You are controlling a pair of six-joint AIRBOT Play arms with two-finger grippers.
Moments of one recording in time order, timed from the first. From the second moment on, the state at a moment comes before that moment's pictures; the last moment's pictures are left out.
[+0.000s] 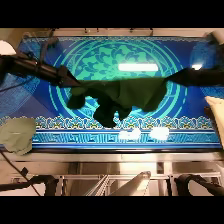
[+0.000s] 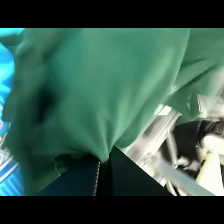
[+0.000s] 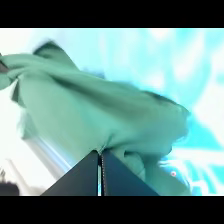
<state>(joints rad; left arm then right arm) 0.02 -1.47 1.56 0.65 -1.61 -1.24 -0.26 -1.15 1.20 -0.44 1.38 0.95</state>
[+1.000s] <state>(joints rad) 0.12 -1.37 1.73 0.81 -1.66 -1.27 -0.15 -1.24 1.31 -0.41 1.35 0.97</state>
